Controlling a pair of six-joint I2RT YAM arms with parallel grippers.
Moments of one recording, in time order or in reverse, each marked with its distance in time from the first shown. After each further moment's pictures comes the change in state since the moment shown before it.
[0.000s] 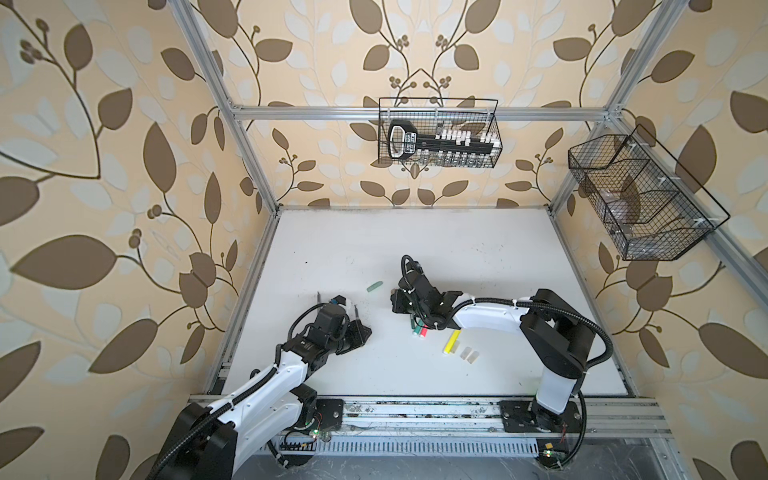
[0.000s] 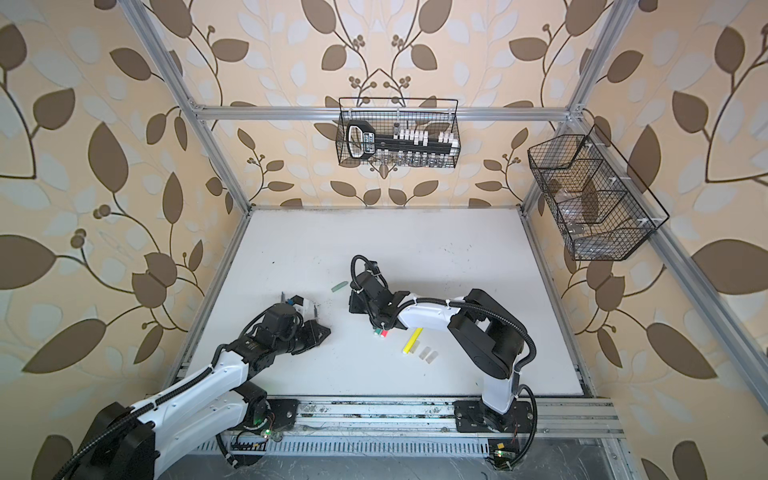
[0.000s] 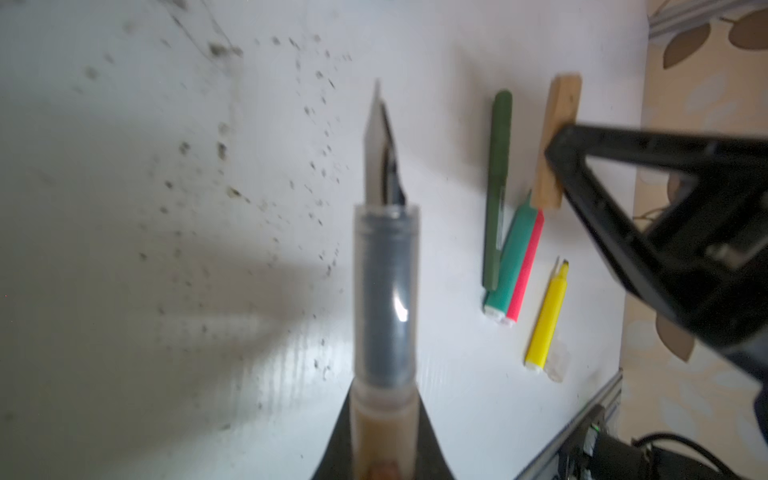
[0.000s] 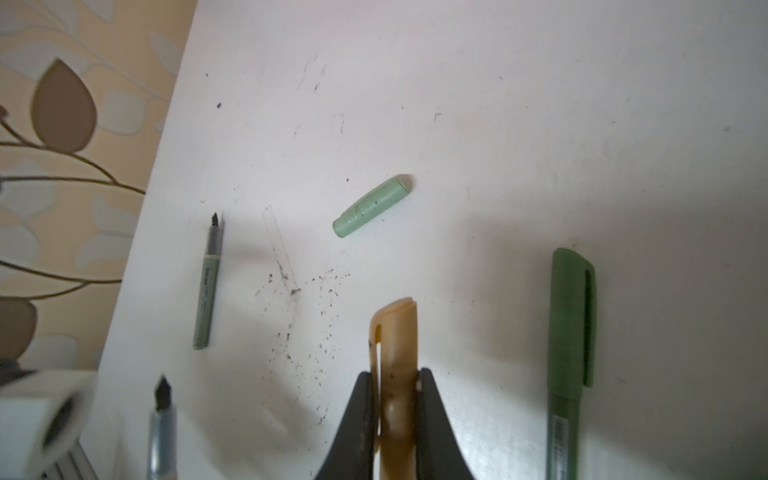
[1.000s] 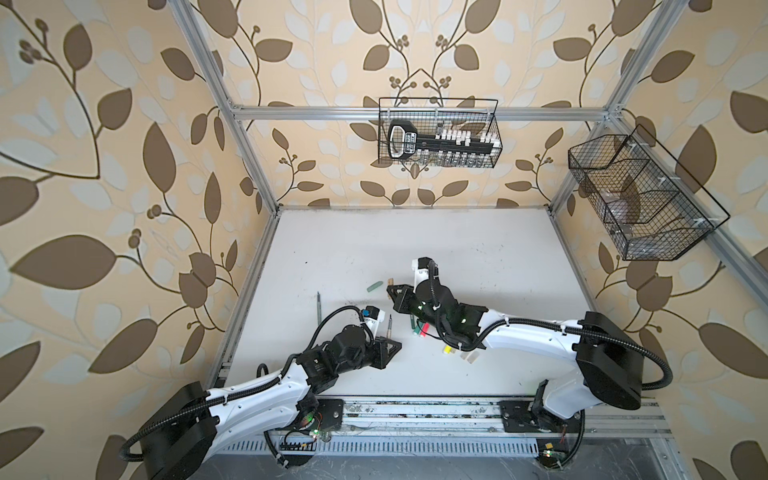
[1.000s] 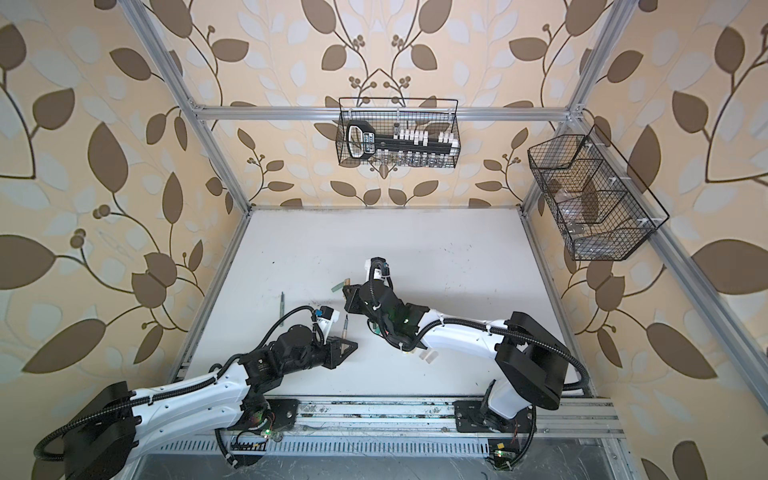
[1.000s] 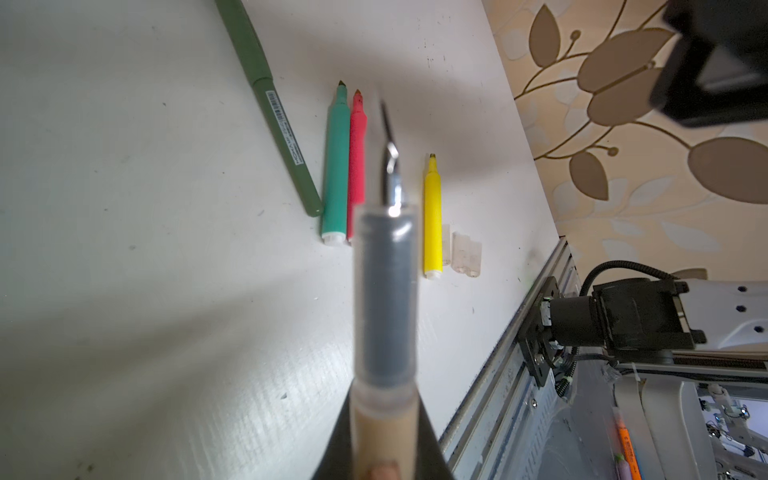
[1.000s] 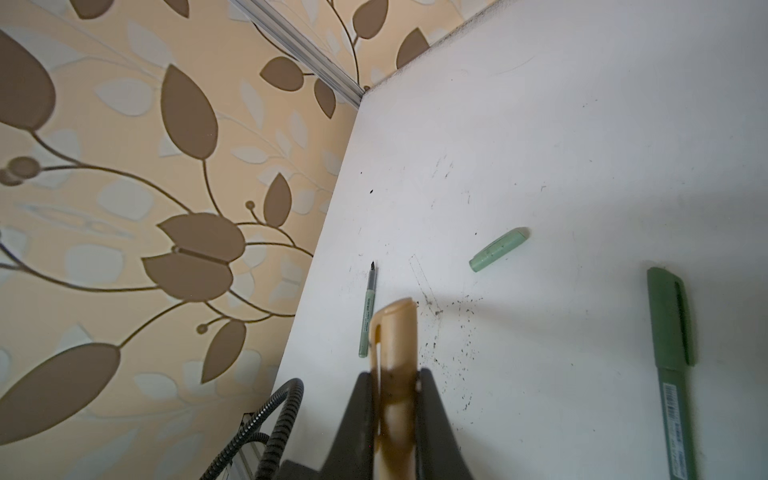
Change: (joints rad) left arm -0.395 0.022 -0.068 0.356 -0.135 0.031; right arm 0.089 -0.280 -0.159 0.196 0.099 0.113
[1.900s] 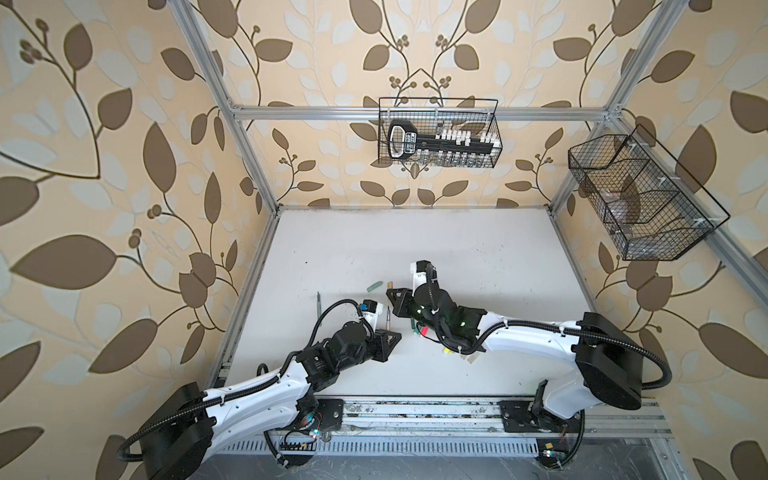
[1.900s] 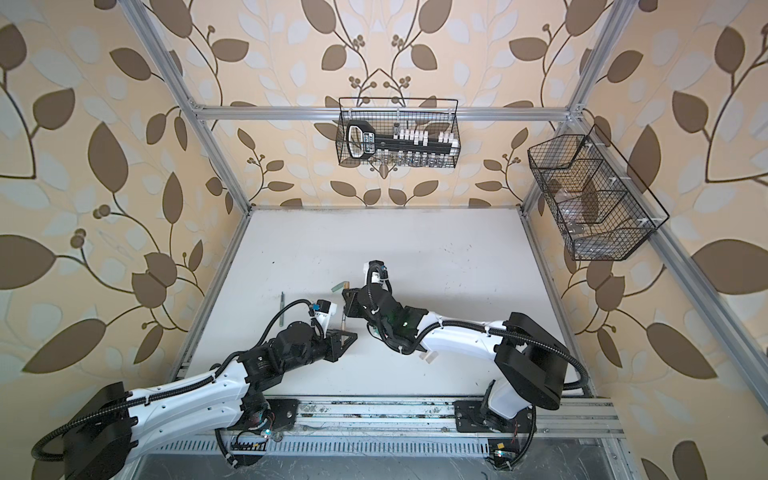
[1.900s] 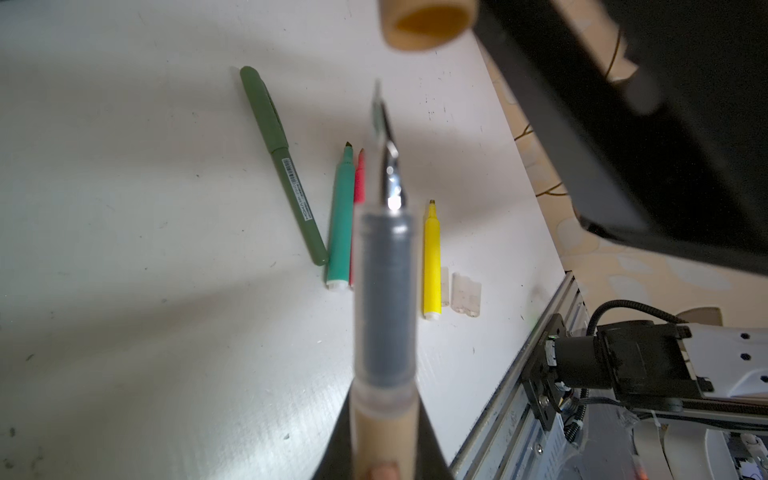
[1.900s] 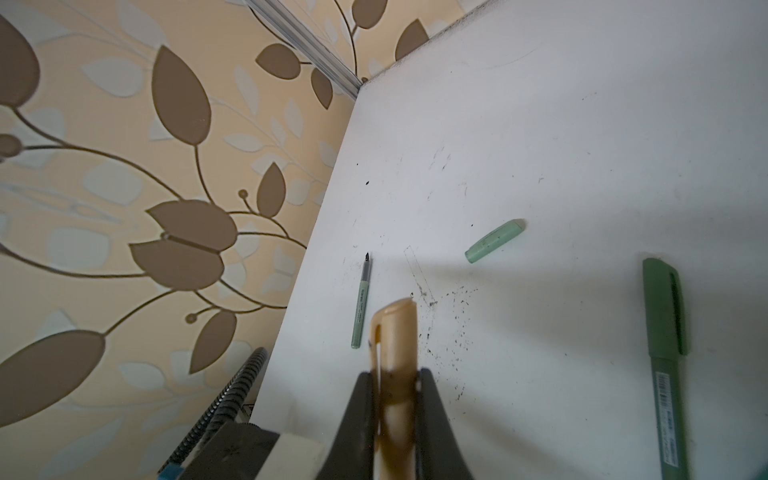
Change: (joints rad) left arm -0.006 -0.012 0.038 -0.017 -0.082 0.001; right arm 0.027 0.003 -0.009 0.000 0.014 -0.019
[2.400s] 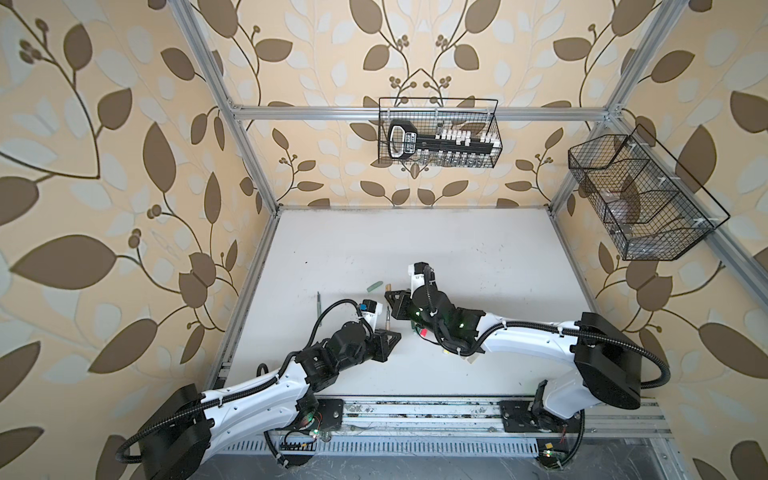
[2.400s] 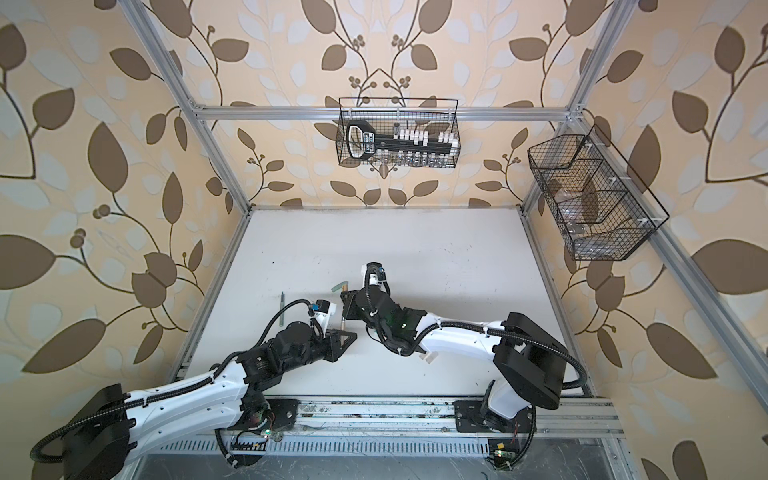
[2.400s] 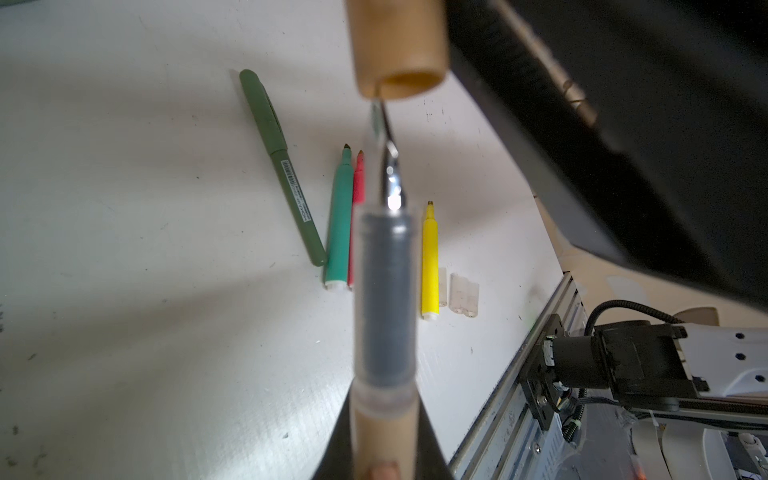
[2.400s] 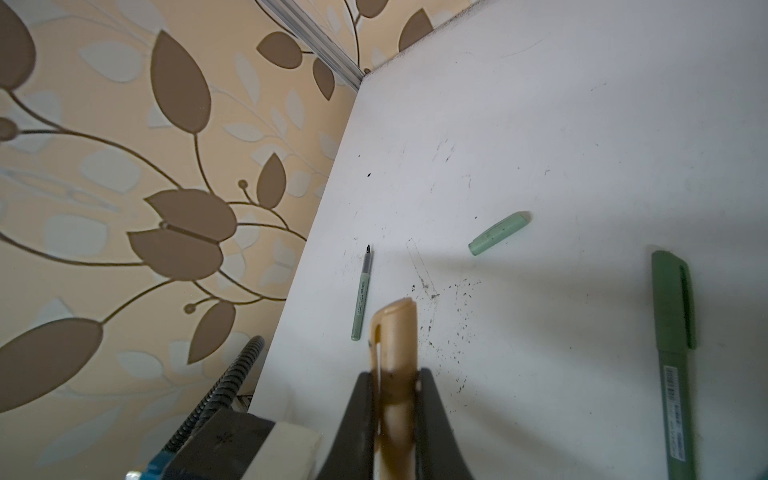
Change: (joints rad) left arm 0.000 -0.010 0.000 -0.007 -0.001 0.000; right arm 0.014 0.004 0.000 -0.001 0.000 -0.009
